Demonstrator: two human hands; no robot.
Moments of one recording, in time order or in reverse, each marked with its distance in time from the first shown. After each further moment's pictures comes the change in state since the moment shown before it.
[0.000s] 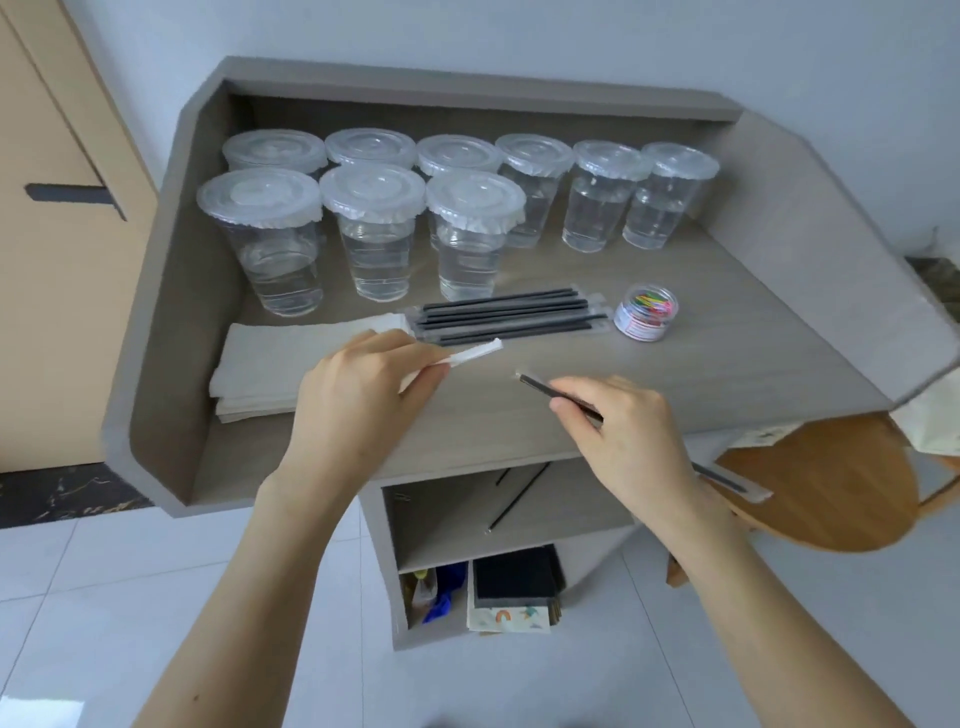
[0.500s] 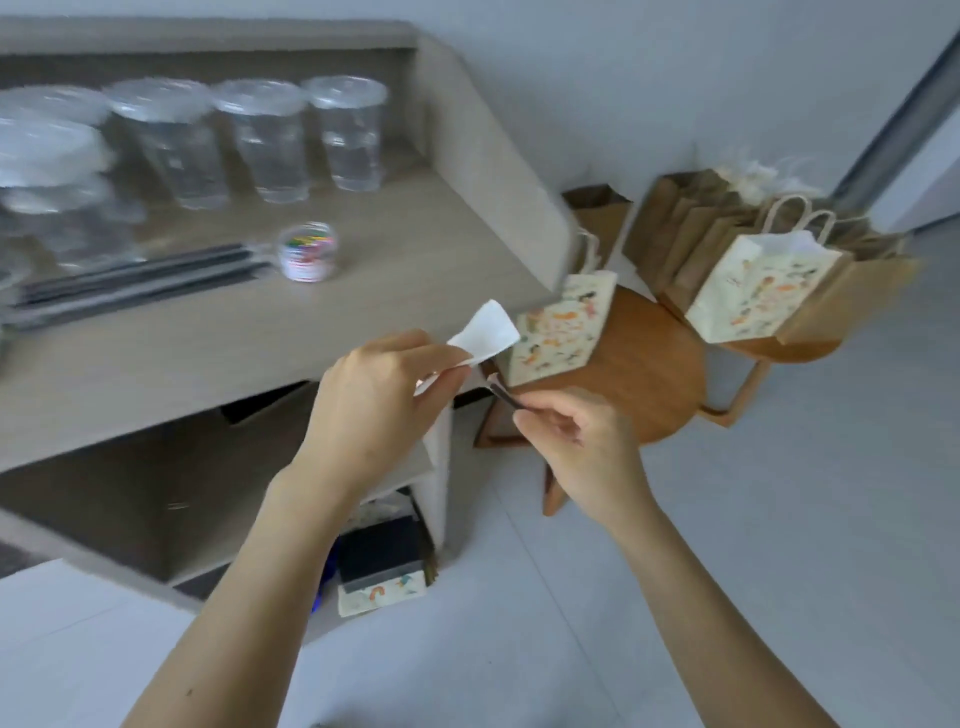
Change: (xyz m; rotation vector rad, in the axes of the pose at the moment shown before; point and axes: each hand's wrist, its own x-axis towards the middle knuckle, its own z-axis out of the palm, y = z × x) left_hand -0.004 0.283 0.145 -0.310 -0.204 0.182; right_hand -0.159 0.182 -0.165 0.309 0.190 0.401
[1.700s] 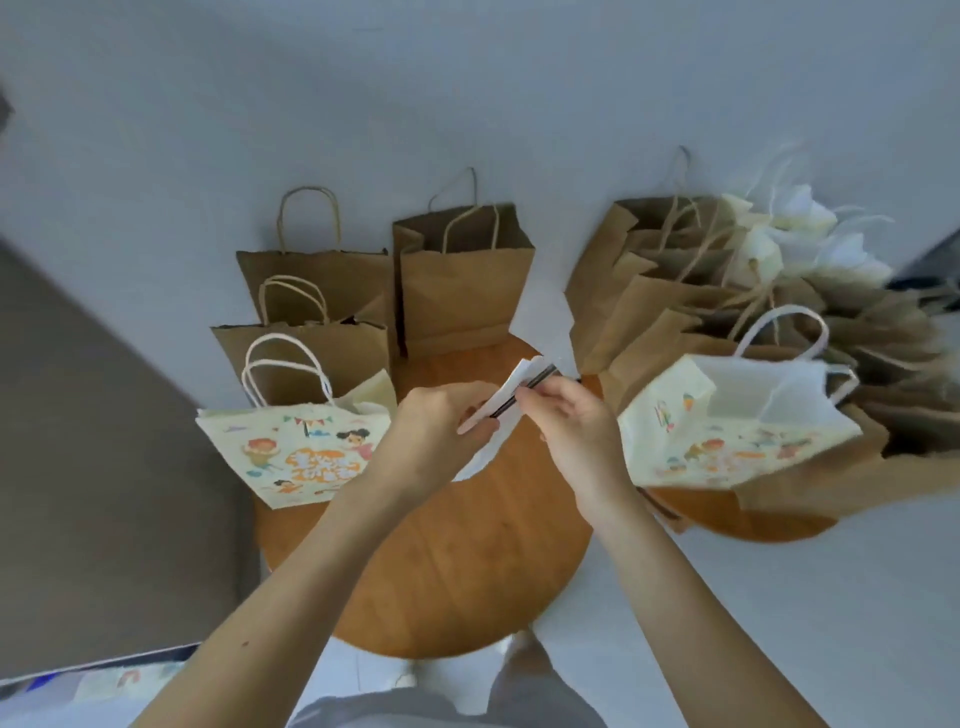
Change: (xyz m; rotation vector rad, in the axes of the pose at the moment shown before) left_hand 0.381 0.072 0.492 -0.189 -0.273 -0.420; right_hand 0.414 0.410 -0.226 0.236 -0.273 0.506
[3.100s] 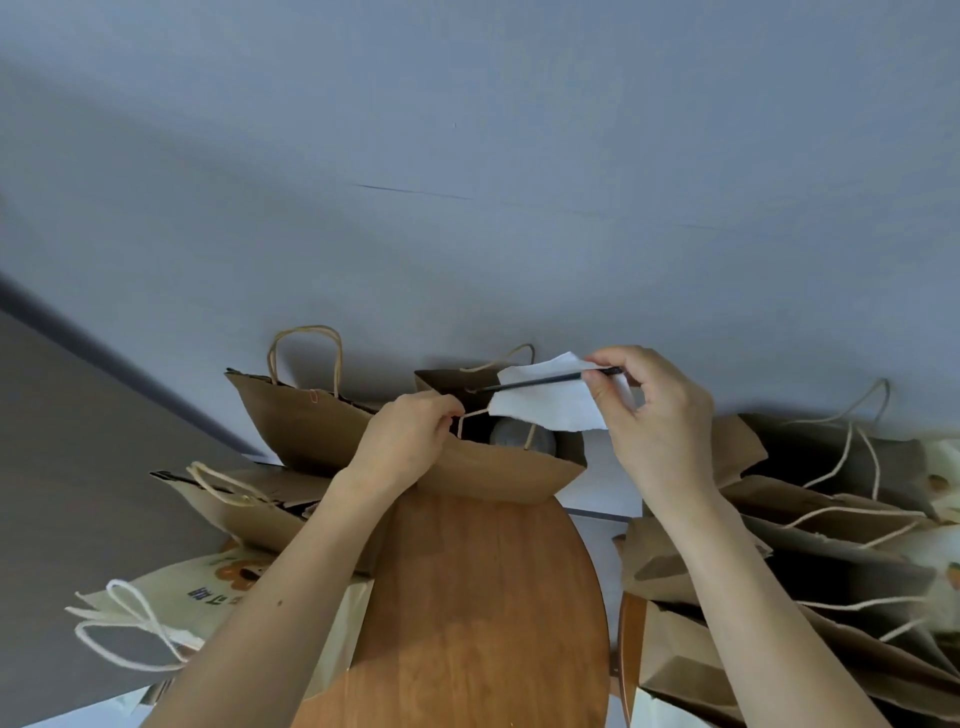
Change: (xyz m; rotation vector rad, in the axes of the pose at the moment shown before) left_hand 0.266 -0.127 -0.005 0.315 0.071 -0.479; right_hand 0.349 -0.078 -0.013 -0.360 -0.045 -0.845
